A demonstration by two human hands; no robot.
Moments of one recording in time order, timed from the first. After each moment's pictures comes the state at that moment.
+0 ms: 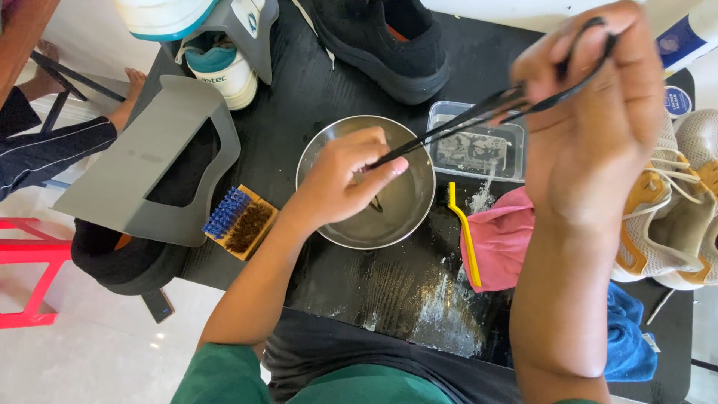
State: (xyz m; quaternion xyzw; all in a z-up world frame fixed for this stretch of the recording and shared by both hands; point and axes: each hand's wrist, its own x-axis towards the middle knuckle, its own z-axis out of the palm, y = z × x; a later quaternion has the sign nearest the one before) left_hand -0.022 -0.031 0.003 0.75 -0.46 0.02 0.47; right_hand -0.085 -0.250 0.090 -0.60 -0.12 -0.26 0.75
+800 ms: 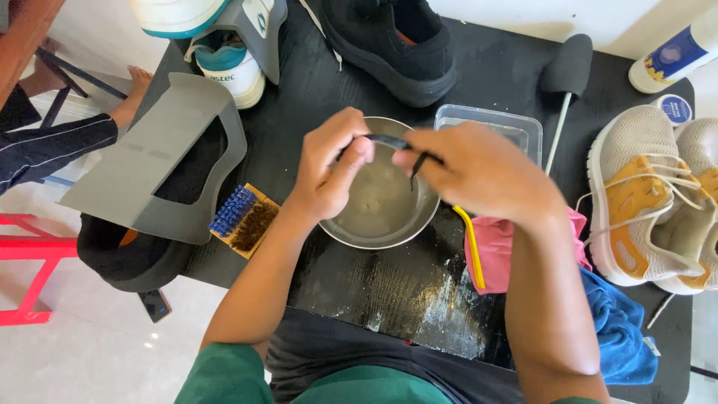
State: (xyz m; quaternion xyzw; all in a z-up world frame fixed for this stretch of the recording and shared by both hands) left_hand -0.022 -0.018 0.017 0.65 -0.44 0.13 0.60; right_hand -0.065 -0.216 0.099 -0.94 -0.15 0.16 0.25
